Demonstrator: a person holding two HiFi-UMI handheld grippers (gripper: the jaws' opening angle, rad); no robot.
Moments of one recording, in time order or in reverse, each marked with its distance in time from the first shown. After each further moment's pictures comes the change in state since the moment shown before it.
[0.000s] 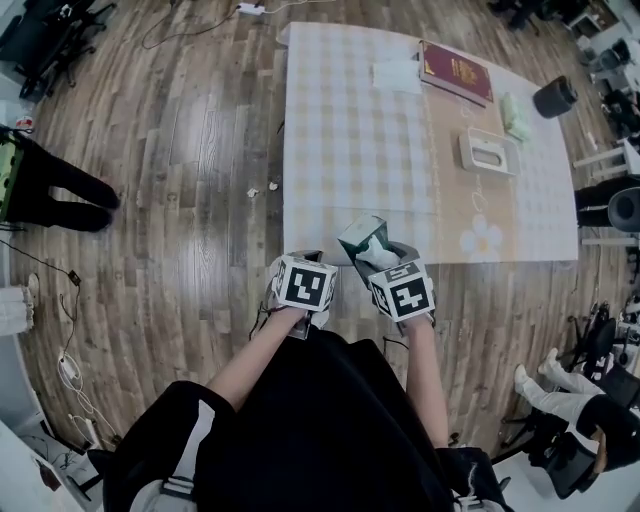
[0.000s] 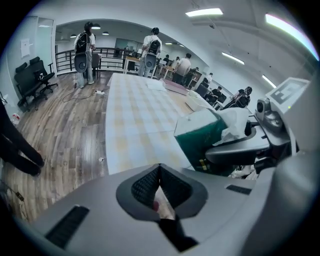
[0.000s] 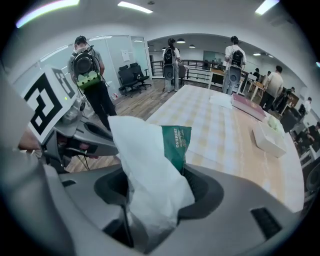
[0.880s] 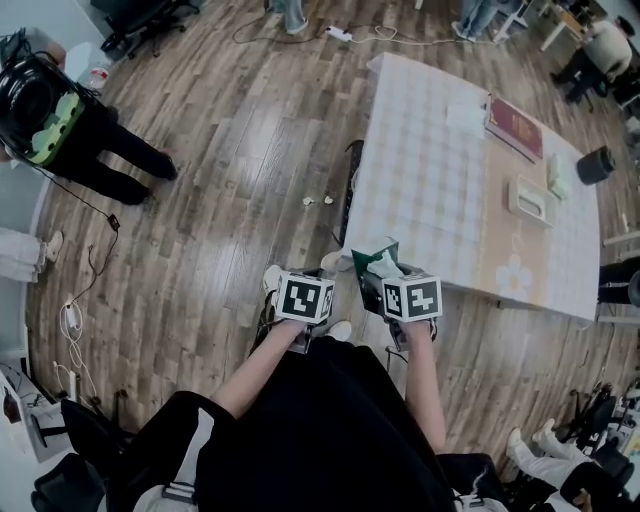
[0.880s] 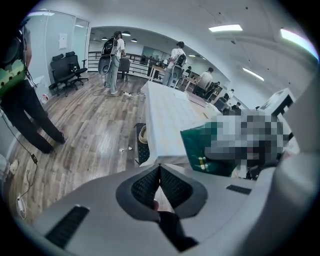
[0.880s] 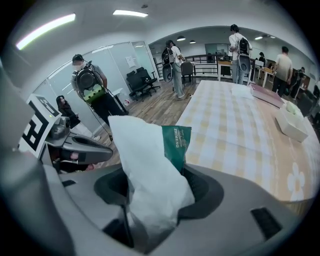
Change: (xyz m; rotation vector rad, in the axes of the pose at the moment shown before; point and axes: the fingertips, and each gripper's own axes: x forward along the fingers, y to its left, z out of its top) left arm -0.095 0.079 -0.058 -0.220 -0.093 0.138; right arm 0.021 0.098 0.030 0.073 -0.003 0.177
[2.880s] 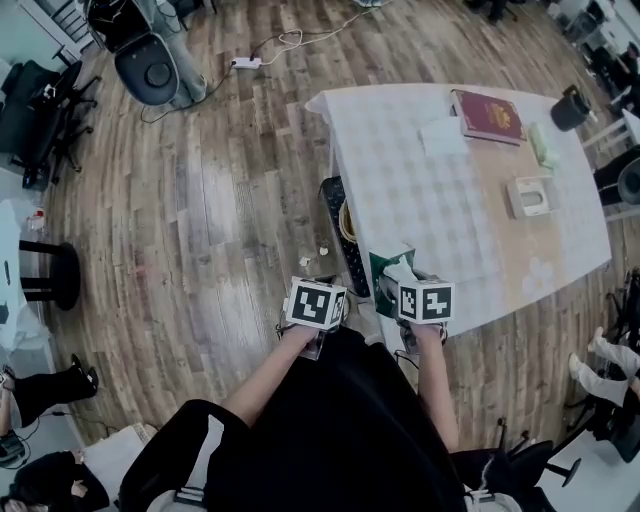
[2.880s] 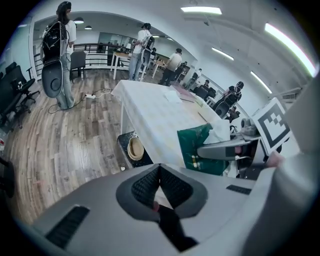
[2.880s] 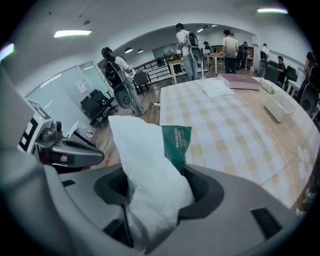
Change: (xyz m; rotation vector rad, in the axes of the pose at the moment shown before) left arm 0.098 0.079 0.232 0.345 0.196 -0.254; right arm 0.091 -0.091 0.171 0.482 -0.106 -0.239
